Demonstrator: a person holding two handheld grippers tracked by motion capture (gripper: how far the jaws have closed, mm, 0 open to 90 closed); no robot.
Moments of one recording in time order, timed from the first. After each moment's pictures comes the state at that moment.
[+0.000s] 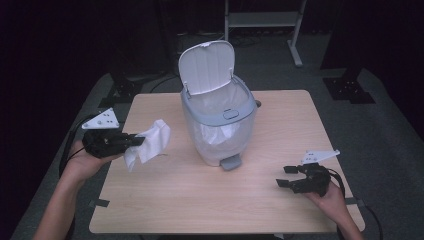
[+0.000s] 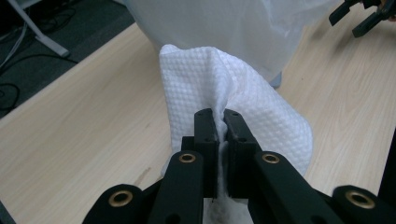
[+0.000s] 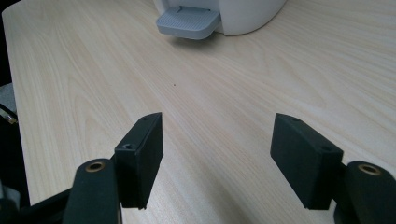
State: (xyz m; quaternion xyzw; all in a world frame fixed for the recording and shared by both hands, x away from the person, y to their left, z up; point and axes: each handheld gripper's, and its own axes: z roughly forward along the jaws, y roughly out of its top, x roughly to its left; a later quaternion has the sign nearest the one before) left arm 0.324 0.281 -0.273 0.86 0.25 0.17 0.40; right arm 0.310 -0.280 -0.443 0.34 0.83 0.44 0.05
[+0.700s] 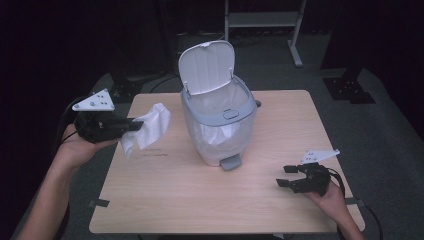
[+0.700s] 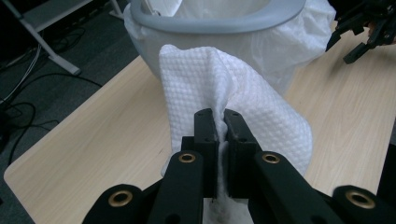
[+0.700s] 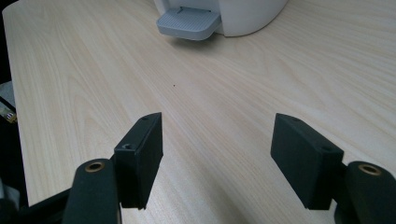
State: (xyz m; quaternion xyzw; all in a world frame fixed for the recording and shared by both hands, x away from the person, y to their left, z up) left arm 0.328 0.271 -0.223 0.86 0.23 0.19 0.41; right arm 0.311 -0.281 -0.442 0.33 0.83 0.44 0.05
